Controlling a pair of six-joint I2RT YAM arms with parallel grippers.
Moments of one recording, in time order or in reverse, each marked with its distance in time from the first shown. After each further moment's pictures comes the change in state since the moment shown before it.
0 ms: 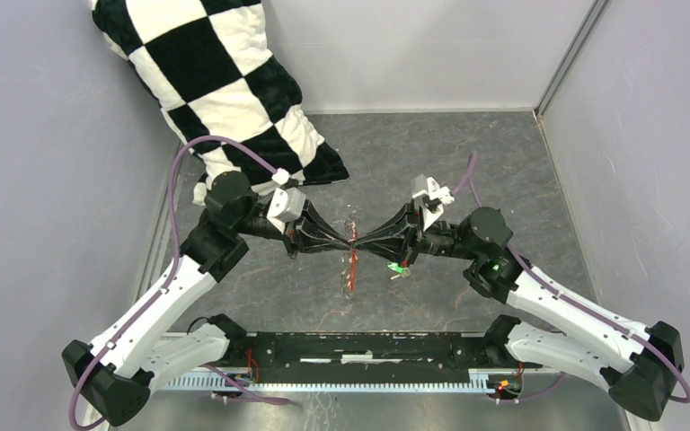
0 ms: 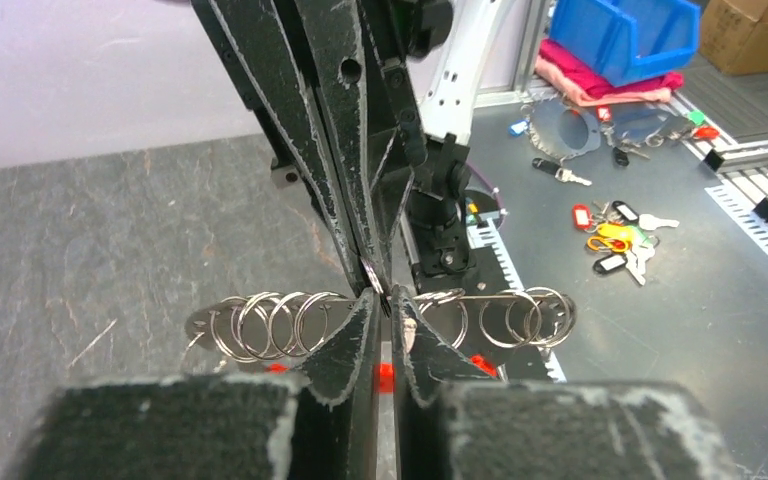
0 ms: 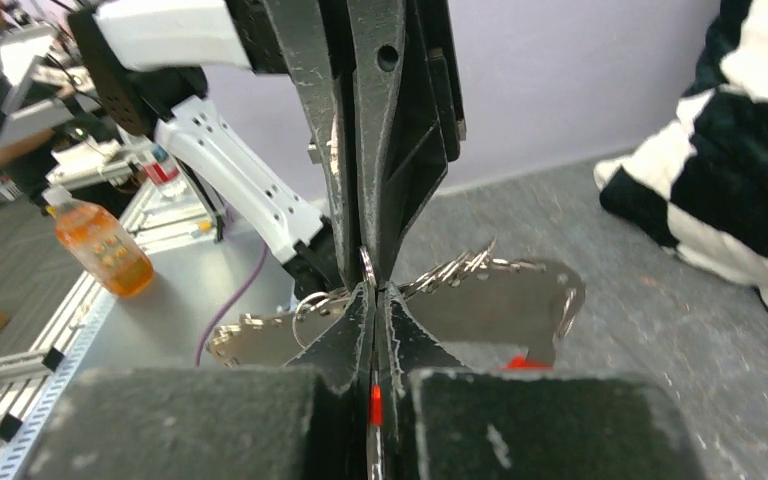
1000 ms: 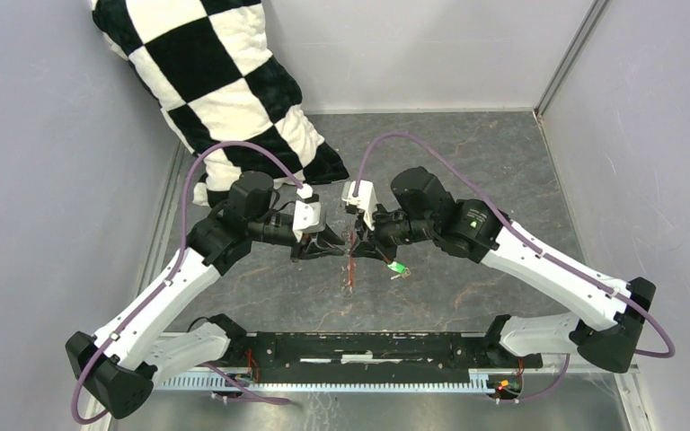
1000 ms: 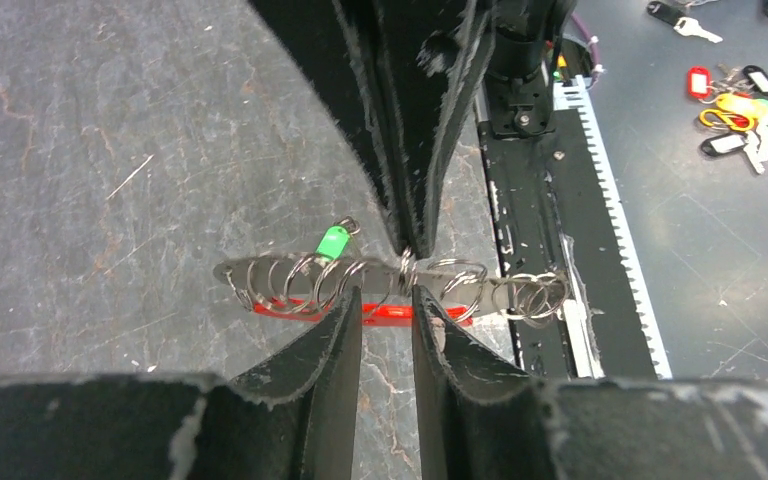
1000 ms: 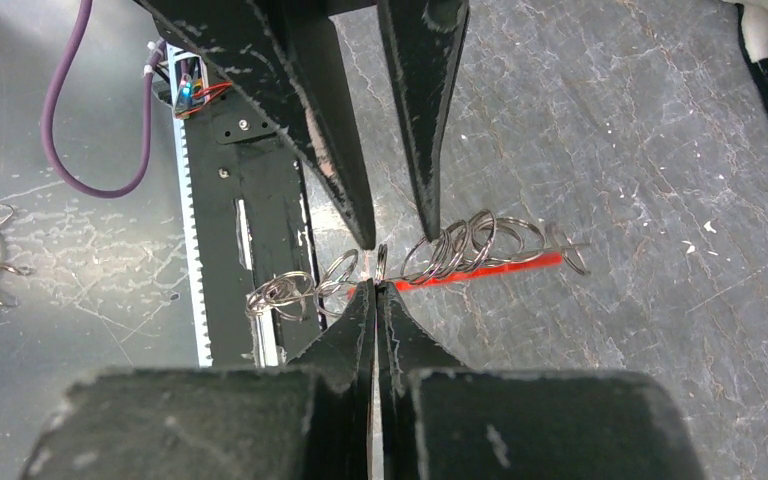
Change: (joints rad) left arm -0.002 0.051 0.052 -0.540 -0.237 0.479; right arm 0.113 0.324 0.612 -1.175 0.191 -0.538
